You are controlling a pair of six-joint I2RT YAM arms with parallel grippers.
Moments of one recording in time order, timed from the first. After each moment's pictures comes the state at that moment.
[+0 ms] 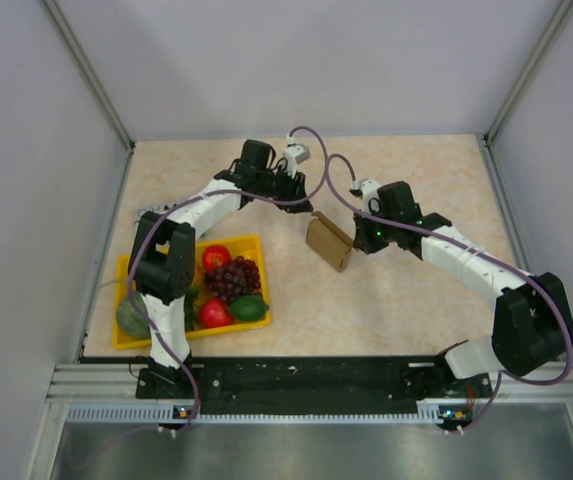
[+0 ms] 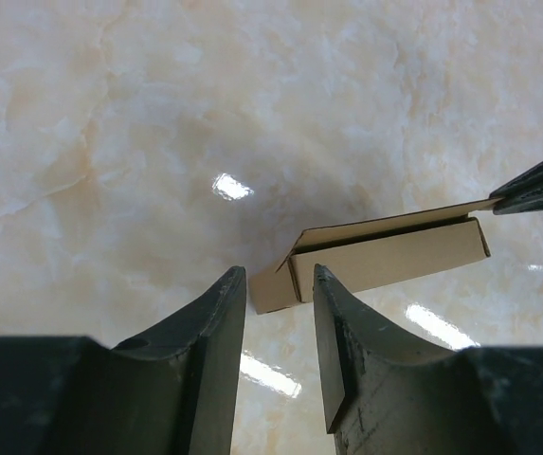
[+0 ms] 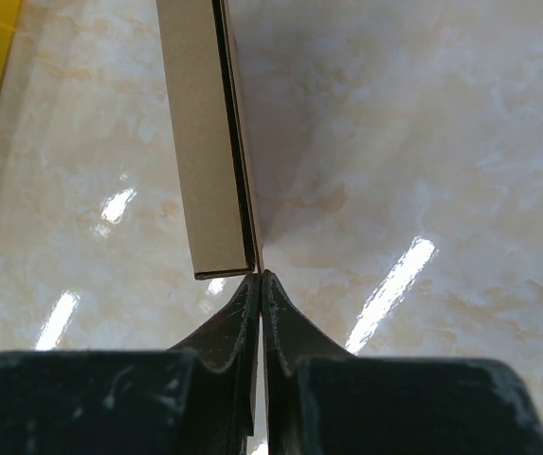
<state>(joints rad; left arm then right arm) -0.41 1.97 1.53 -0.25 0.71 0.07 0.45 1.41 0.97 -0.39 -0.23 0.02</state>
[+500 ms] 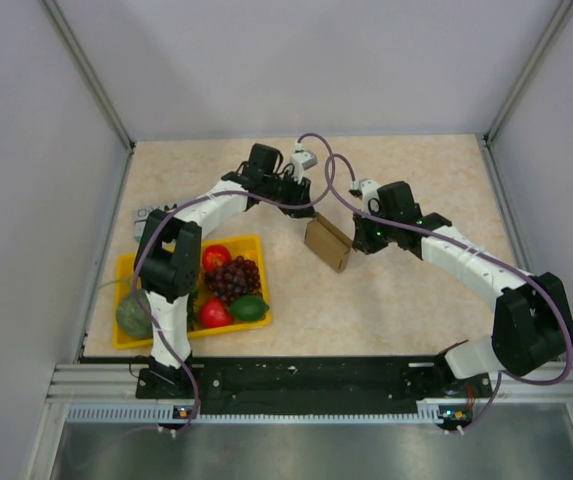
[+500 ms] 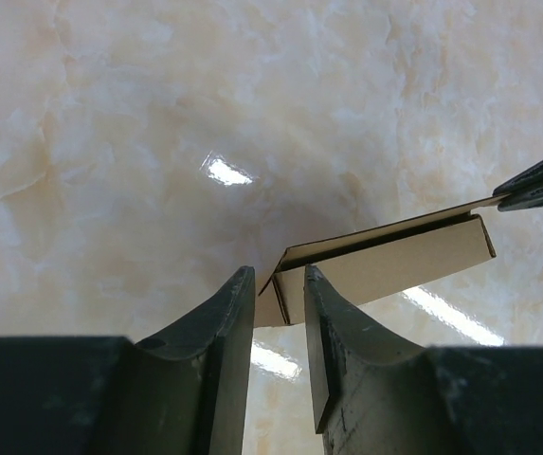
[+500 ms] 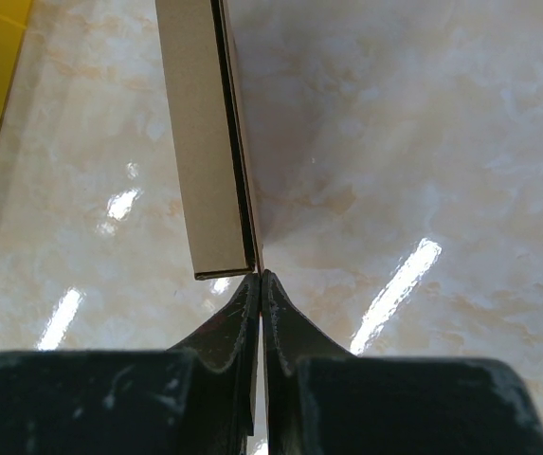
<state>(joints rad) -0.44 2.01 1.54 -0.27 0.73 0.09 0.45 1.41 0.97 -0.39 -0.25 0.02</state>
